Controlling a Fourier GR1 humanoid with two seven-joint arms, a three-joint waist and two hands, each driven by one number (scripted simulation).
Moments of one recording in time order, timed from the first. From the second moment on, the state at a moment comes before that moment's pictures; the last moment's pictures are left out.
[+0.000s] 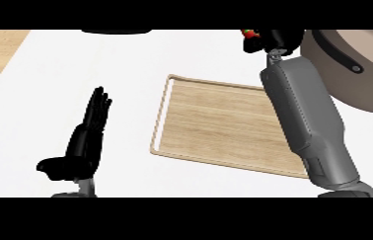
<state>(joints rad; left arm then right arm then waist) 0.01 0.03 -0.08 -1.62 -0.02 0.14 -0.09 -0.95 -0.12 -0.07 -0.96 1.35 -0.14 0.51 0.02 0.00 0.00</state>
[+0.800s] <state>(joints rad) -0.02 0.04 -0.04 -1.58 0.00 0.13 -0.12 -1.03 -0.40 -0.26 -0.70 1.30 -0.26 0.43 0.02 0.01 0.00</state>
